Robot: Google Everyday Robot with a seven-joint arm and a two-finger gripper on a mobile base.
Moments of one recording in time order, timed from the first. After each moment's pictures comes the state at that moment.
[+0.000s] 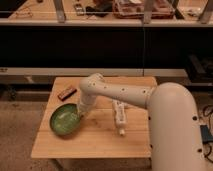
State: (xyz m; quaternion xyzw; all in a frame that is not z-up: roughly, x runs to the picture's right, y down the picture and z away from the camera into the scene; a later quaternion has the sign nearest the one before) arm -0.115 0.155 0.846 -0.16 -0.39 -0.63 0.66
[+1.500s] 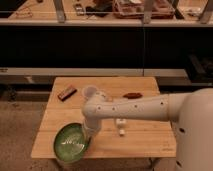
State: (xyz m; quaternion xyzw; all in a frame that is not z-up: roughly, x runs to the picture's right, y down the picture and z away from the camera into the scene) arm -0.102 0.246 0.763 -0.17 -0.37 -0.71 0.58
